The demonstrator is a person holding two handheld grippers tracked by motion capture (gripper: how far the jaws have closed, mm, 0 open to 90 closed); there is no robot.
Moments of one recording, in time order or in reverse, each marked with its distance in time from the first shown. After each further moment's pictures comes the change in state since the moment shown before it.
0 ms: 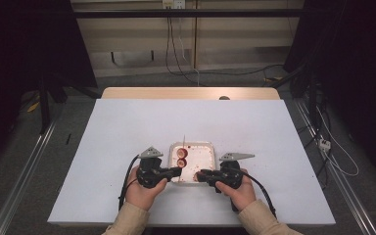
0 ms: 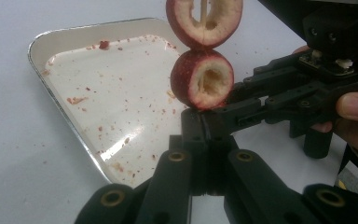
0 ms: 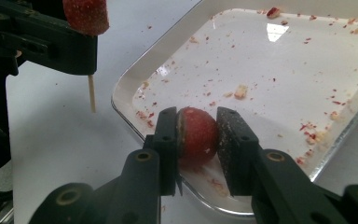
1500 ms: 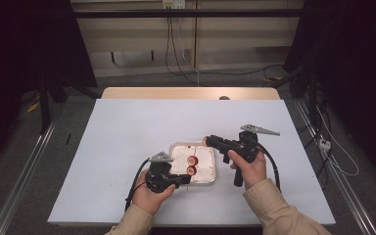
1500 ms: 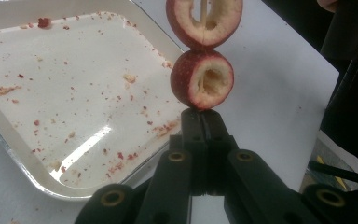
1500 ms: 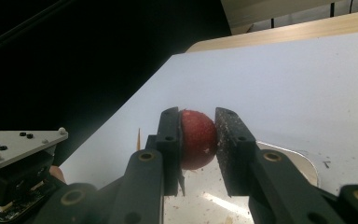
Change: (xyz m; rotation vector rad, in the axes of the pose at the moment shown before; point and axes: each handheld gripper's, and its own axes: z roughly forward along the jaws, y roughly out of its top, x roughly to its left) left arm -0.018 -0.004 0.015 0.067 -0.082 0.023; right arm 0.002 0.074 -0.050 -0.301 -0.018 0.107
